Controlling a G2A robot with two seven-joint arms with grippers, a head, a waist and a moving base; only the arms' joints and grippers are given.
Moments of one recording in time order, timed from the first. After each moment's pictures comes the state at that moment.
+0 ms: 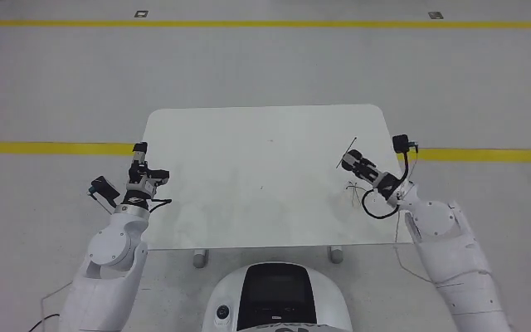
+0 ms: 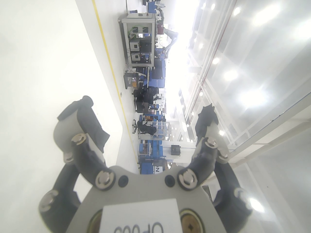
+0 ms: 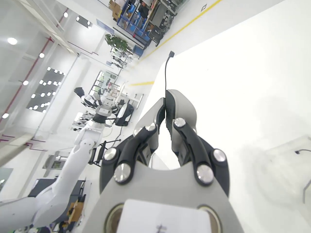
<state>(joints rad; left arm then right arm) 1.73 -1.15 -1.60 -1.80 -0.42 0.00 0.00 -1.46 -1.09 1.45 -1.56 -0.14 -0.34 0.58</state>
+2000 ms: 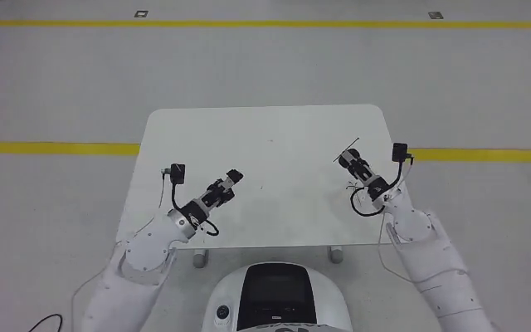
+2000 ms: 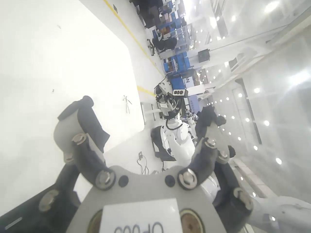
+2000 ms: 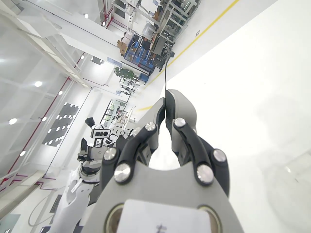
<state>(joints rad) 1.70 -1.13 -1.39 -1.90 0.00 -0.09 -0.45 -1.46 -1.13 1.35 -1.46 -0.06 -0.34 0.27</state>
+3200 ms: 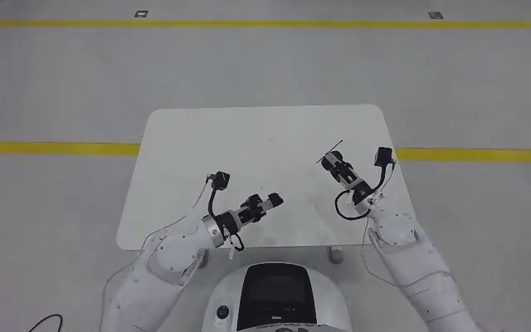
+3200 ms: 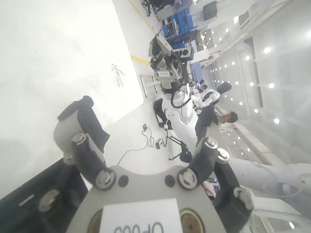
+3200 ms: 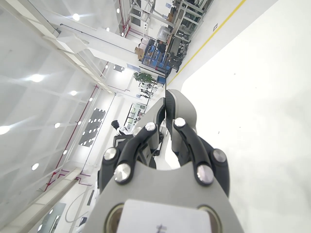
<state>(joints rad) 1.59 -1.15 -1.15 -1.84 0.10 -0.12 -0.54 -1.45 -1.17 1.24 -1.48 0.05 -0.34 0.23</state>
